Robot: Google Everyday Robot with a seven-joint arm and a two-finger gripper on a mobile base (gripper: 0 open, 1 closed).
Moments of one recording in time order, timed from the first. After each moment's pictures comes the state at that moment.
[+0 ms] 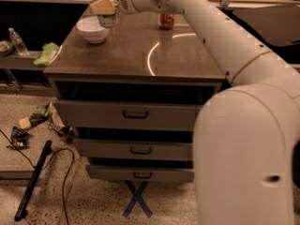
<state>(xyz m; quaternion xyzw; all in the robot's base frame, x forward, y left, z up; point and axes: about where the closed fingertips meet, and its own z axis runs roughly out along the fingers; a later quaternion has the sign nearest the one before) 0.815 0.141 0.987 -0.41 0.69 0.27 0.54</state>
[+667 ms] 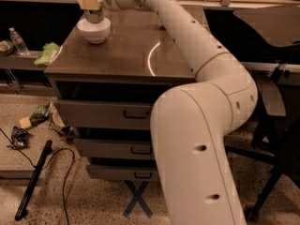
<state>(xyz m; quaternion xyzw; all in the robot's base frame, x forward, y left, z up) 0.870 0.182 0.981 -0.37 0.70 0.29 0.54</state>
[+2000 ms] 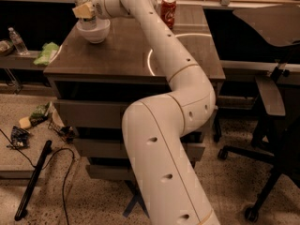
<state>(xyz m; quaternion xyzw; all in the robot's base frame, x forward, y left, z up) 0.905 0.224 0.937 -0.38 0.70 0.30 0.52</state>
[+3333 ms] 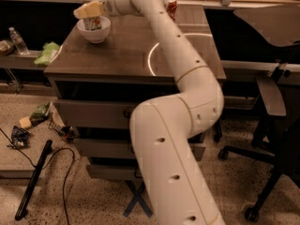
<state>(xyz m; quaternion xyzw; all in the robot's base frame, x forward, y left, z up) 0.918 0.184 0.946 -0.37 0.70 0.28 0.54</state>
